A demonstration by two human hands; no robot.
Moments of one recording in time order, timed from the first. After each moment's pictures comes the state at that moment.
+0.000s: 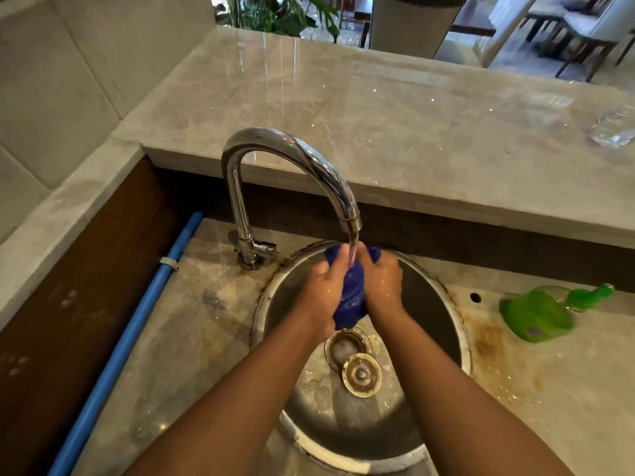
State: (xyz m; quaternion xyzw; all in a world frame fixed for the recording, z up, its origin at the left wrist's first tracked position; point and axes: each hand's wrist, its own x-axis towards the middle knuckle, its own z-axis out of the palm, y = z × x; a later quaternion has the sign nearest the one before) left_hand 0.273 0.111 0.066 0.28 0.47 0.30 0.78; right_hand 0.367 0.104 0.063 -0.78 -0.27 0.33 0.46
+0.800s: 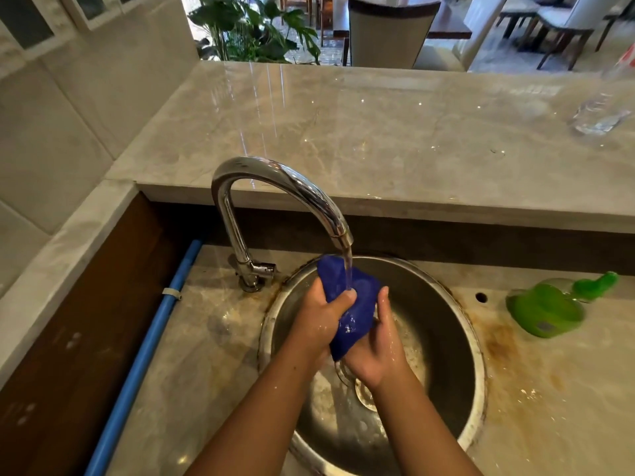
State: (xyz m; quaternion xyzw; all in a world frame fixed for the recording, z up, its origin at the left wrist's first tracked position) left_hand 0.259 0.103 0.058 0.40 0.47 0.28 0.74; right_hand 0.346 0.050 0.027 -0.29 0.14 0.69 0.65
